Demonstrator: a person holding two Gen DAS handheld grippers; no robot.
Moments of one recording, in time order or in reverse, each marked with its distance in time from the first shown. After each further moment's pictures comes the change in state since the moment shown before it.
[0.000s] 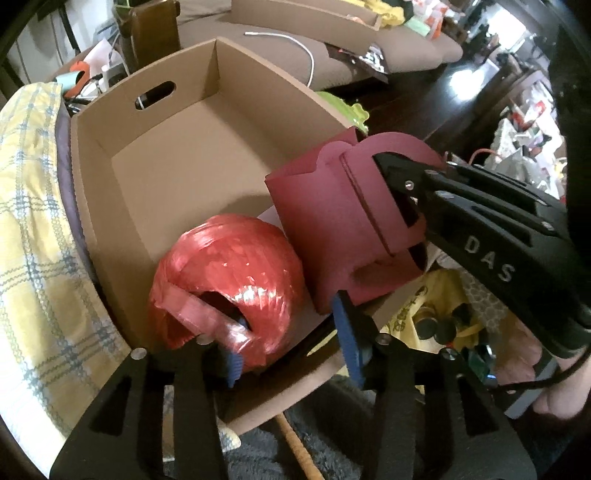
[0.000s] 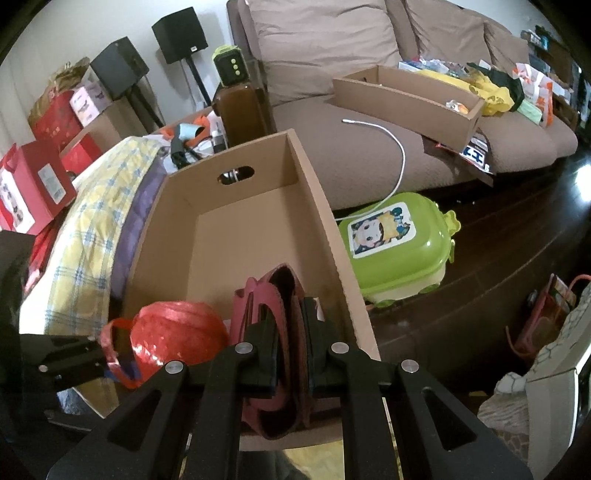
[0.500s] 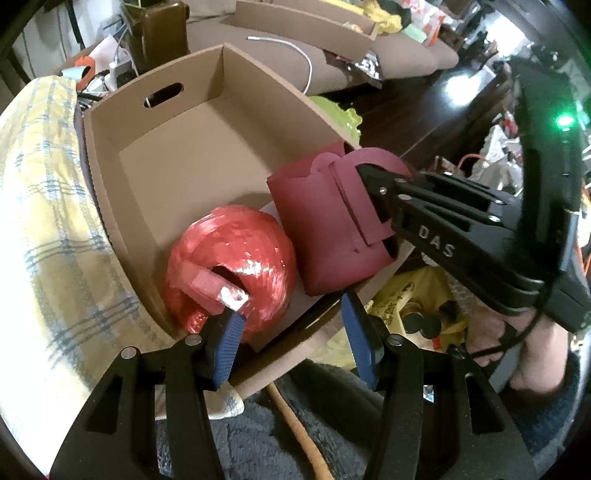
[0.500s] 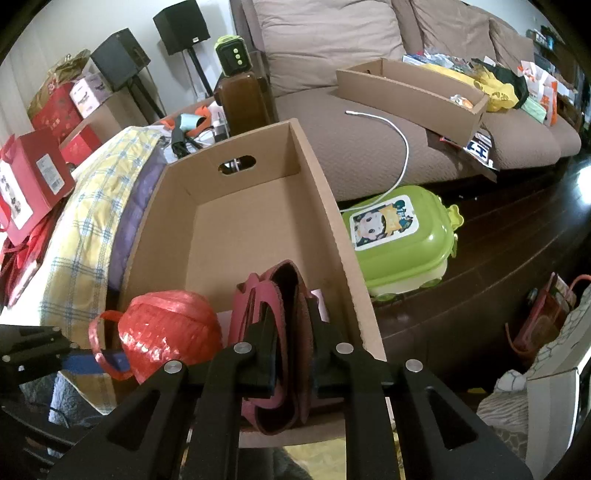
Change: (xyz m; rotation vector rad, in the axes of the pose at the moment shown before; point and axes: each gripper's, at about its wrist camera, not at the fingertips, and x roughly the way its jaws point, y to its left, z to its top) left arm -0.032 0.007 -0.008 -0.021 -0.009 -0.041; right arm 0.005 0.002 -0.002 -0.004 0.025 0.006
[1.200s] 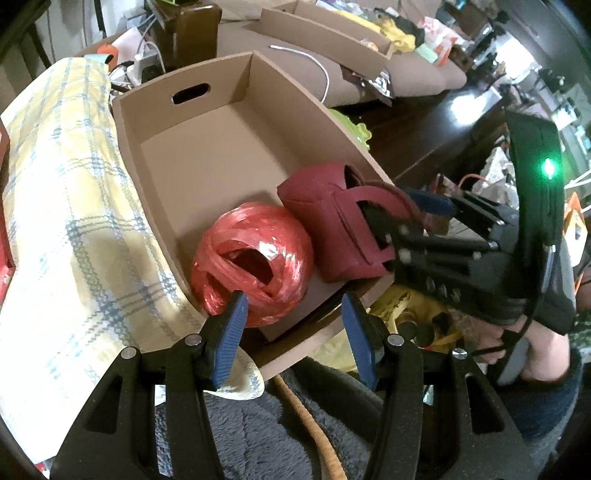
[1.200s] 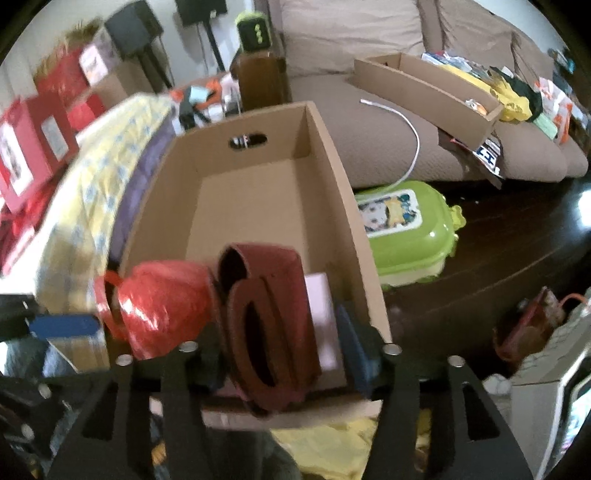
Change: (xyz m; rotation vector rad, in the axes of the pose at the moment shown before) left arm -0.021 0.024 -0.009 -0.074 -0.037 -0.019; right arm 0.000 0.020 -0.004 -0.135 0.120 -0.067
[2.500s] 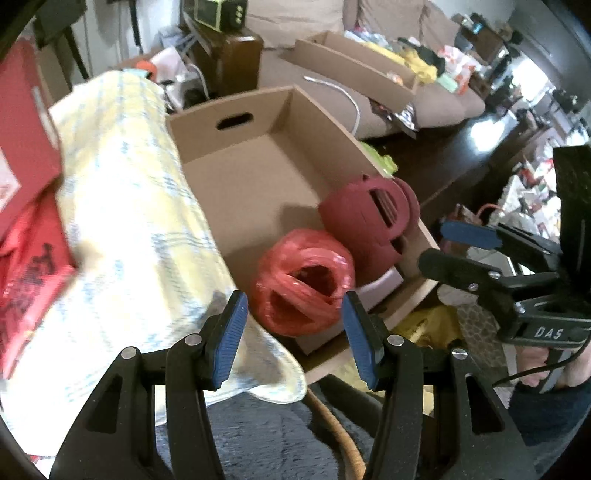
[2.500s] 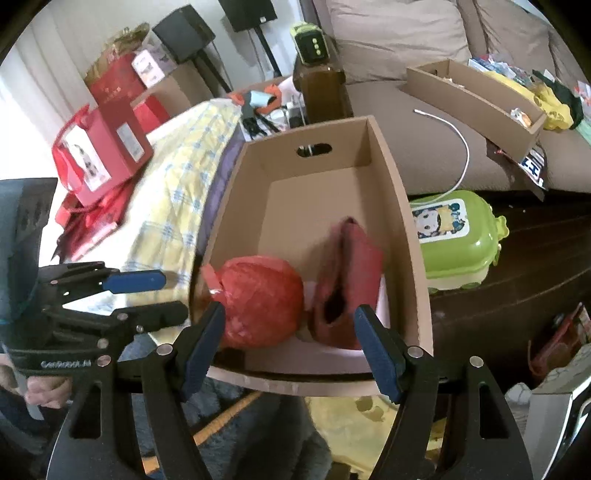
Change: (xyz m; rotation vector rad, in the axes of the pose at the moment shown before) left arm -0.030 0.029 0.003 -0.052 -0.117 0.090; right arm -0.049 0.011 0.005 0.001 -0.055 0.278
